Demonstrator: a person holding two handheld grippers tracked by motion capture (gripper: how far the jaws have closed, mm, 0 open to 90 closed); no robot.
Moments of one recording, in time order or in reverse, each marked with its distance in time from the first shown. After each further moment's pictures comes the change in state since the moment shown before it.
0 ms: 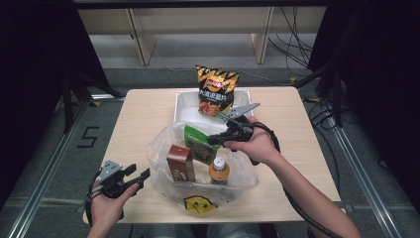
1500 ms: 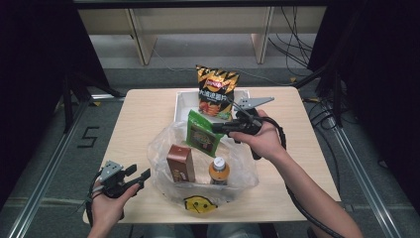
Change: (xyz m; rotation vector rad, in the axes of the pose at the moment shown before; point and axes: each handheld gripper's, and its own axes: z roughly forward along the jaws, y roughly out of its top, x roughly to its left) left arm 0.000 -0.001 0.002 0.008 -0.001 0.003; right arm -0.004 0.009 -0.024 -0.155 -0.052 0.033
